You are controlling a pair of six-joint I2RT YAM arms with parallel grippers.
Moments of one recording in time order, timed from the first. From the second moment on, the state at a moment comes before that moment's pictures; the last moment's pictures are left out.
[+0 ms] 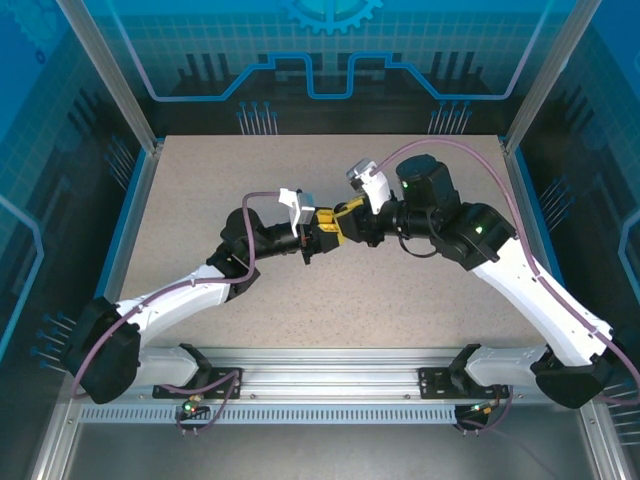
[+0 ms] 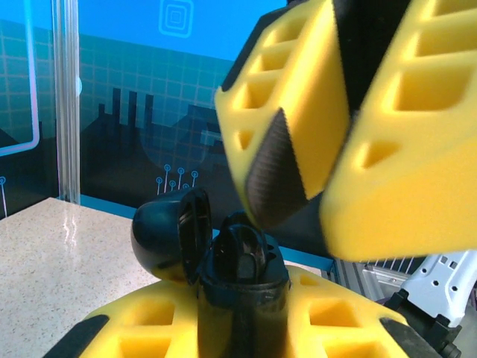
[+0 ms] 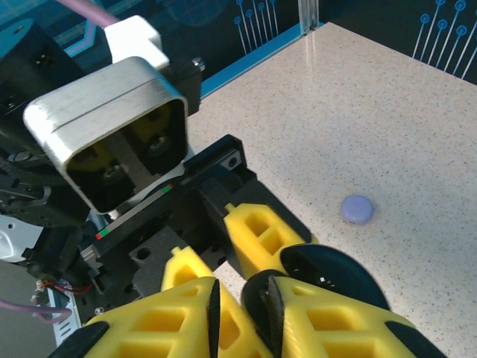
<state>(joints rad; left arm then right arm) -0.63 1.28 0.74 0.71 0.66 -0.27 0.74 1.23 1.50 -0.80 -0.28 0.08</state>
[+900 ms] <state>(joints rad) -0.63 1.24 0.76 0.68 0.76 -0.27 0.55 1.16 1.35 -0.76 -0.15 0.22</state>
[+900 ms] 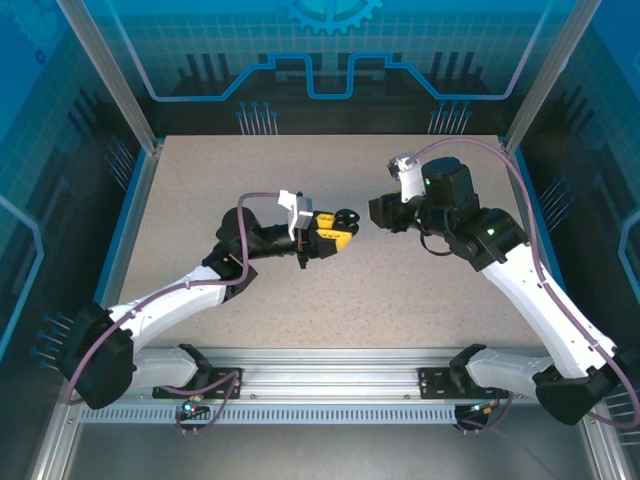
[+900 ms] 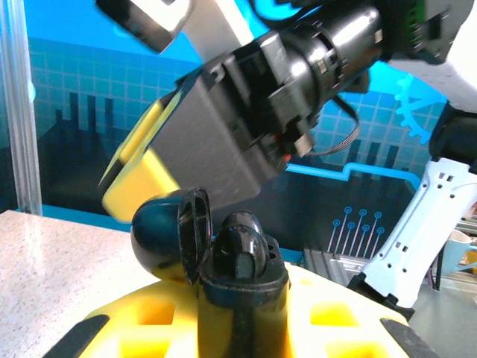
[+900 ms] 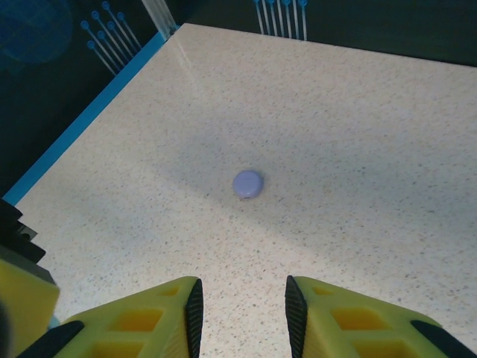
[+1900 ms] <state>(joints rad) -0.66 1.28 0.83 0.62 0.79 -0.27 0.52 1.12 1.27 -0.66 -0.40 0.20</state>
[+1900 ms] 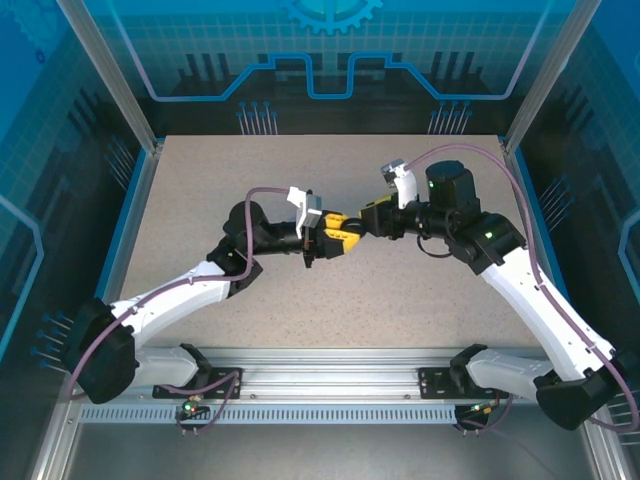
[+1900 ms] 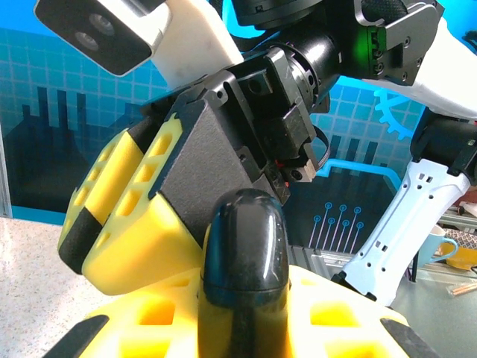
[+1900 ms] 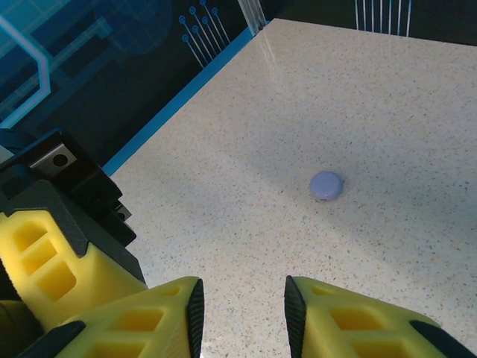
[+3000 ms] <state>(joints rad) -0.54 1.74 1.14 -0.05 0.49 -0.57 0.48 1.10 1.24 -0.77 0.03 0.27</state>
